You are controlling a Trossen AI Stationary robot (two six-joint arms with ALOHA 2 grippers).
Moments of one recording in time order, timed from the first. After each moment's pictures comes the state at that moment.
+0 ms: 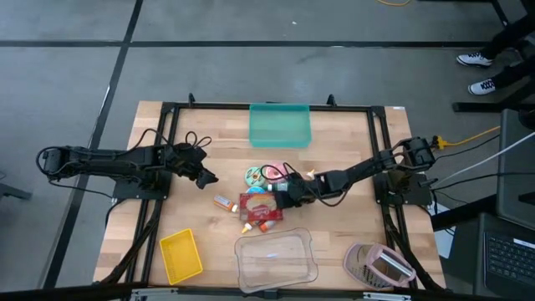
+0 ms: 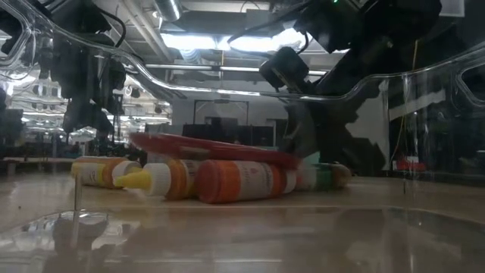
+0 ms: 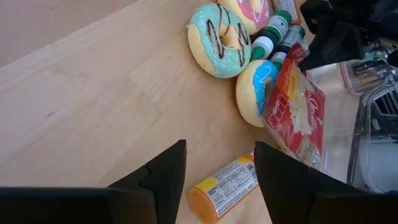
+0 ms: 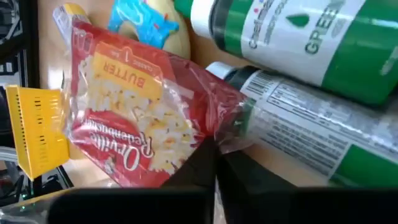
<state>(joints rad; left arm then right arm) 0.17 0.69 0.30 -0.31 0.15 -0.83 0.20 1.79 0.85 0.10 0.04 1.42</state>
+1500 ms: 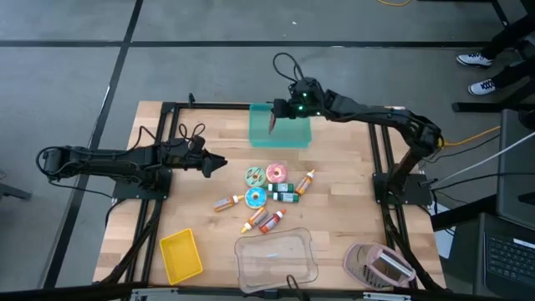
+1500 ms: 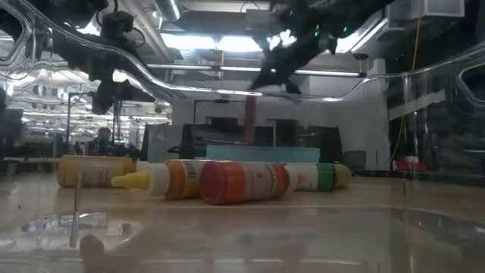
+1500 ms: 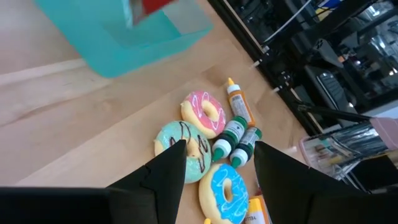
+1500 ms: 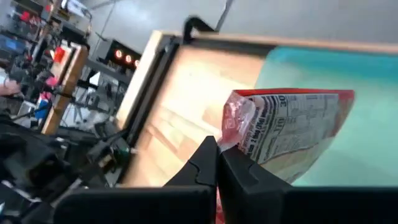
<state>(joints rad) 0.17 0.68 0.30 0.00 -0.06 -0.82 -0.47 1.72 1.30 -0.13 -0.17 0.86</state>
